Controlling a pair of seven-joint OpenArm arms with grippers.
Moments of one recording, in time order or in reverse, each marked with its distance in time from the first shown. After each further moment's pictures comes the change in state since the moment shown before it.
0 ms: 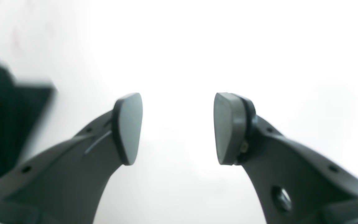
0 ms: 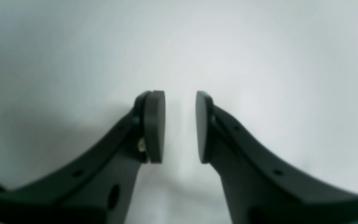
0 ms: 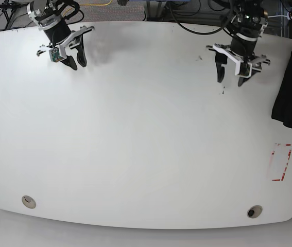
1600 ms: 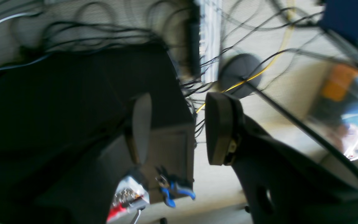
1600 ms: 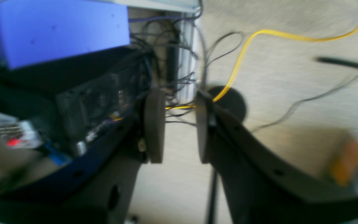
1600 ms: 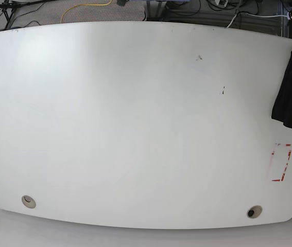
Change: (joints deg) left arm -3.6 -9.9 8.1 -65.2 -0.7 0.4 -1.6; right arm -2.2 -7.1 -8.0 -46.1 -11.6 -6.8 -1.1
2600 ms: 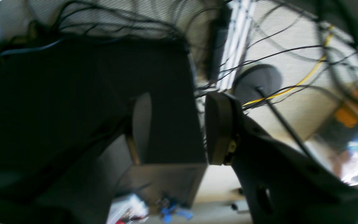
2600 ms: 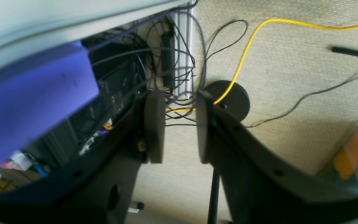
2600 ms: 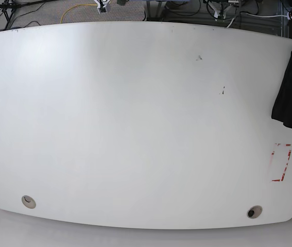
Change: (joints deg) left arm -23.3 0.8 -0.1 -36.6 4.7 9.1 -8.3; right arm 22.2 1.4 -0.2 -31.5 -6.1 -6.7 3.3
